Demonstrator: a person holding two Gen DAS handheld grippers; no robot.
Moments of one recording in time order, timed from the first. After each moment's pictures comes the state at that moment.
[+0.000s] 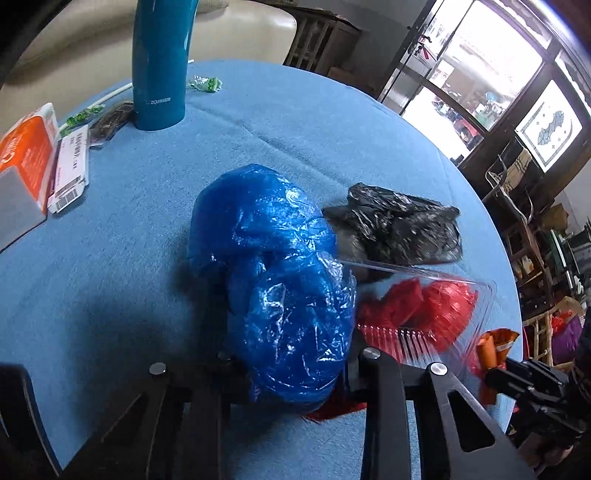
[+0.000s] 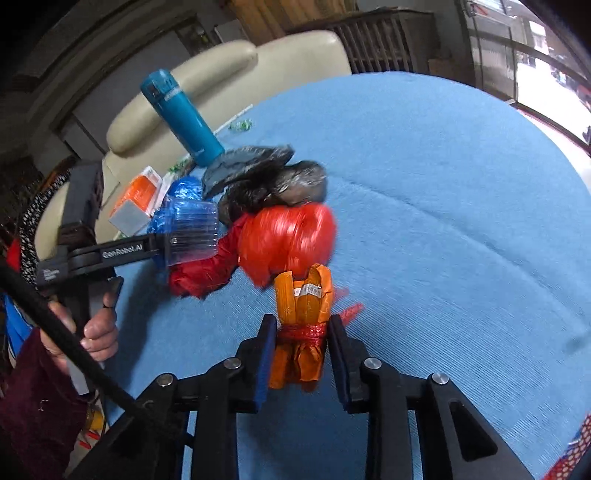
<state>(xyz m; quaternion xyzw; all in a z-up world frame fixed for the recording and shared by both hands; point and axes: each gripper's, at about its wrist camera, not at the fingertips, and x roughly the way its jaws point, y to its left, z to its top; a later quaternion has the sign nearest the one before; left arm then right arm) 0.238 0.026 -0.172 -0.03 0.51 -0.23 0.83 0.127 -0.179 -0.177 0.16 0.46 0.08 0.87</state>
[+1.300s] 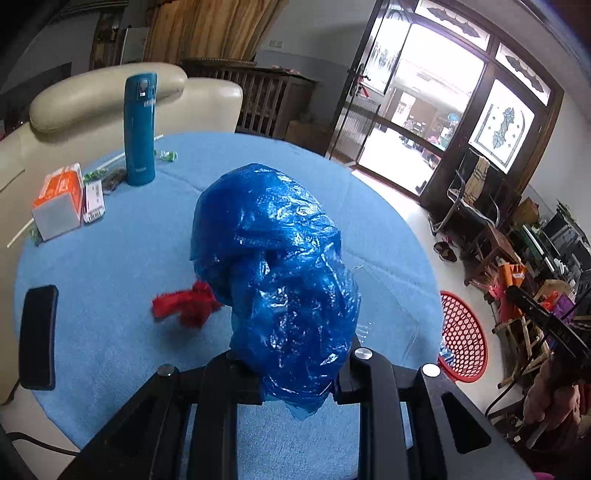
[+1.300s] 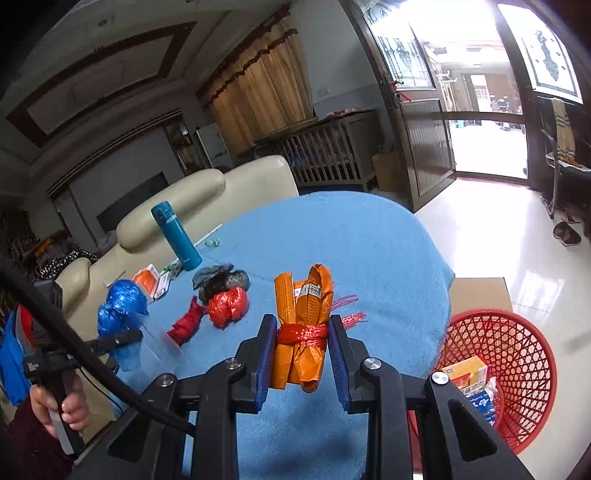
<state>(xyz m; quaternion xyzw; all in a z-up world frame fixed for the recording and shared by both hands) 0.063 0.001 -0.072 -0.02 0.39 -0.28 0.88 -0.066 -0.287 -0.081 0.17 0.27 -0.01 0.95</state>
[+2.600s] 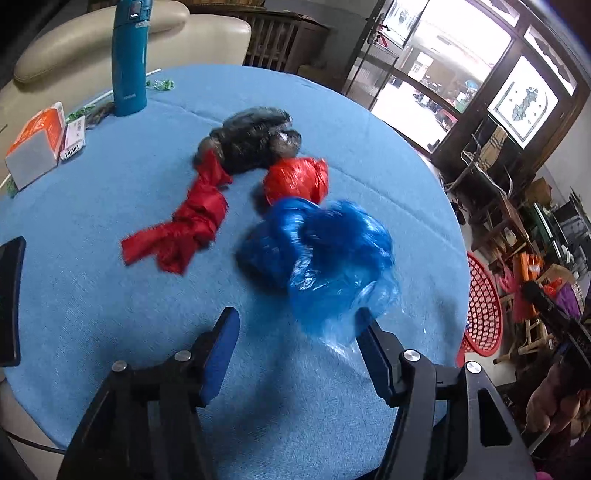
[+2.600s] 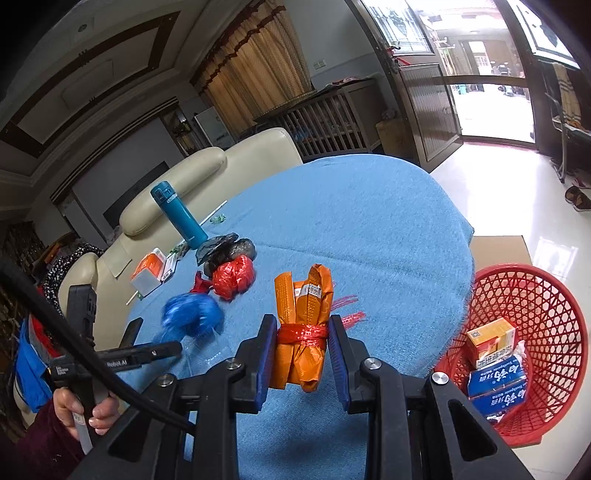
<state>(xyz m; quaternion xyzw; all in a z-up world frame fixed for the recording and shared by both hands) 0.105 -0.014 -0.139 -0.01 0.50 -0.26 0.83 -0.050 -0.279 -0.123 0.22 0.32 0.01 0.92</state>
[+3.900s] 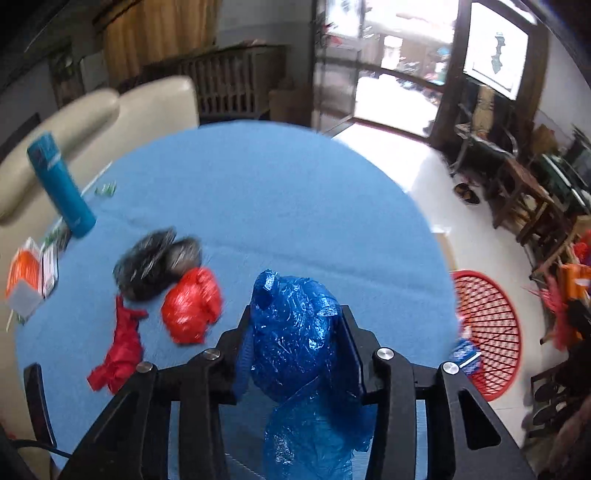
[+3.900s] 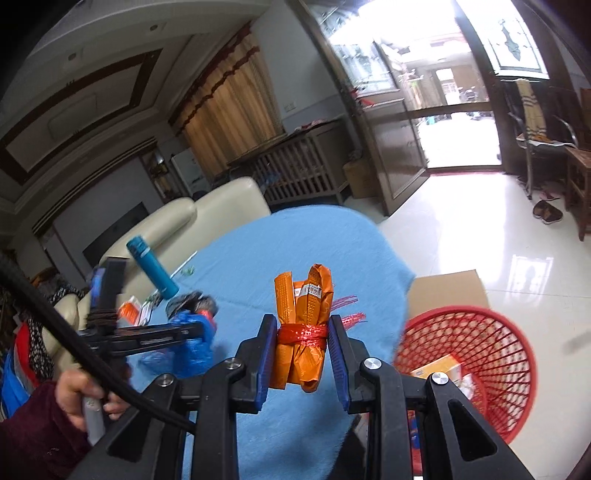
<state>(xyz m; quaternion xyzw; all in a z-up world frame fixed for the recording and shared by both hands) 0.090 -0.177 -0.079 0.12 0.42 -0.27 0.86 -0.094 -0.356 -0.089 0.23 0.24 -0.08 0.94</state>
